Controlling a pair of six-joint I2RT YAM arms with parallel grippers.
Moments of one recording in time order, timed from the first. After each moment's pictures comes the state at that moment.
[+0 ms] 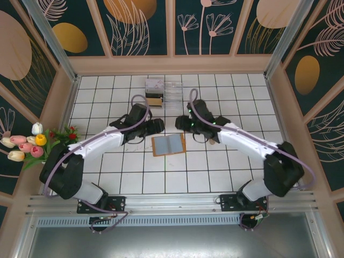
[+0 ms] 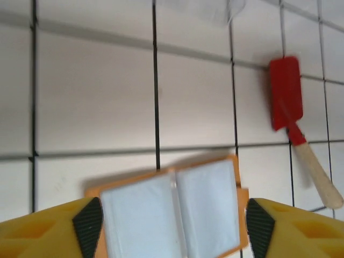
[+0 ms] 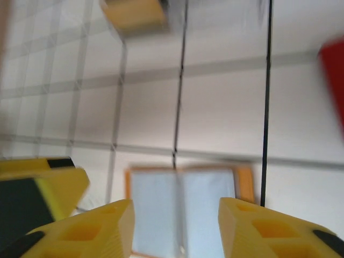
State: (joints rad) left arm -0.58 1.47 0.95 -0.31 0.06 -0.73; right arm 0.70 1.43 1.04 -0.34 -0.01 0.69
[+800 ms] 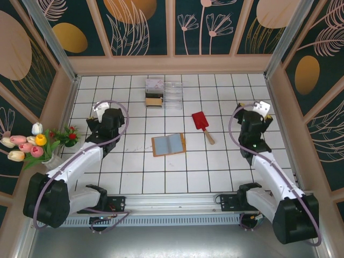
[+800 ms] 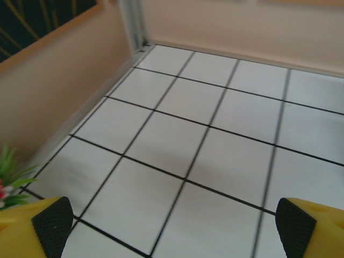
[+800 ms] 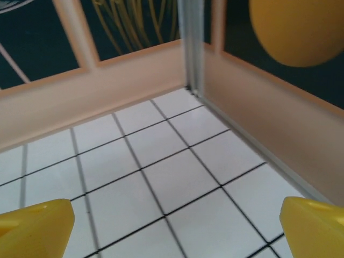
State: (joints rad) left arm -0.35 1.18 0.63 0.00 -0.73 -0.36; right arm 0.17 0.95 0.51 0.16 0.58 0.26
